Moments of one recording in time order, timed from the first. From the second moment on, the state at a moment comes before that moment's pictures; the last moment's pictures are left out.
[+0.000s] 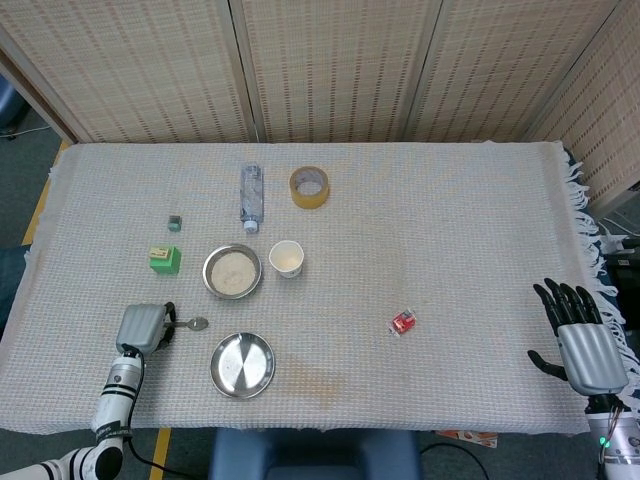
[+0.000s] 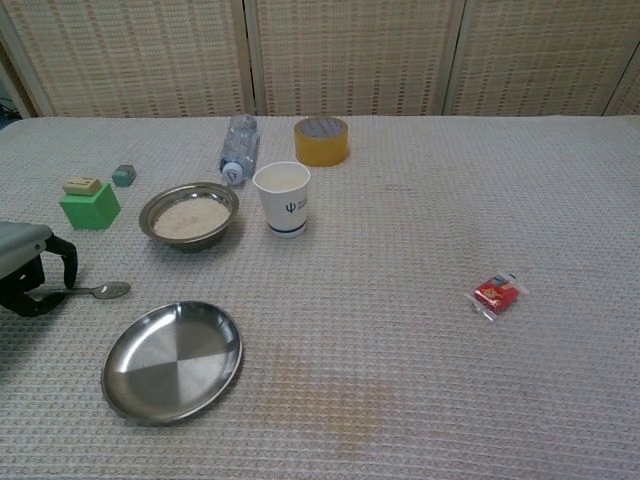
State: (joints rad) left arm -0.44 -1.60 -0.13 -1.32 1.08 1.09 0.49; right arm 0.09 -1.12 0.04 -1.63 -1.50 1.43 -0.12
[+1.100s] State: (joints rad) left arm -0.44 -1.58 -0.11 -1.33 1.09 1.11 0.48; right arm 0.09 -1.12 0.04 -1.63 -1.50 1.43 -0.13
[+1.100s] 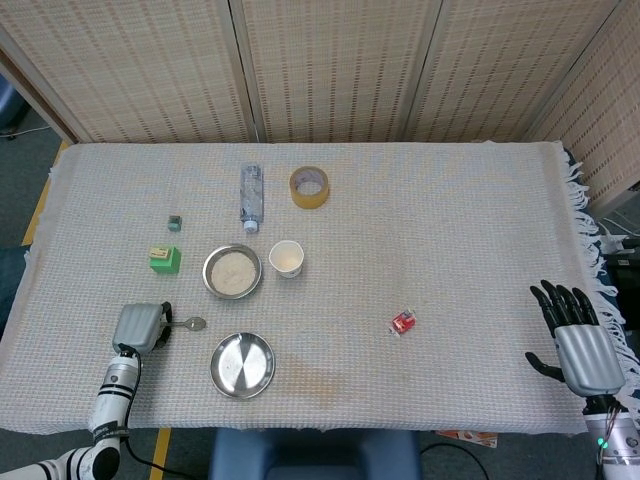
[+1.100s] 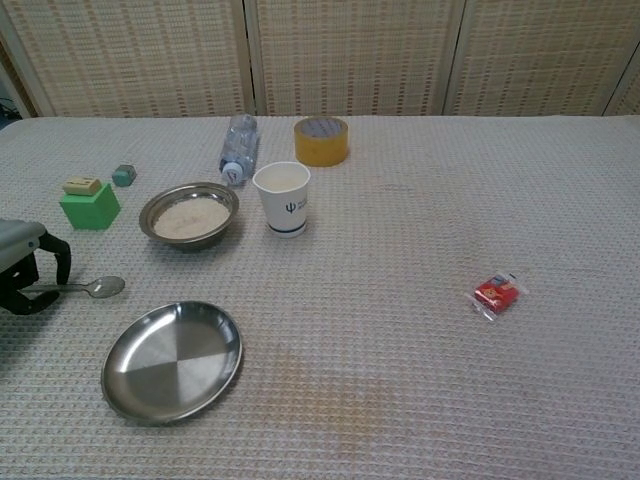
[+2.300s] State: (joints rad) left arm -0.70 -1.60 -0.25 -1.49 0.85 1.21 1.06; right arm 0.07 -1.10 0.01 -1.65 -1.58 1.47 -0.11
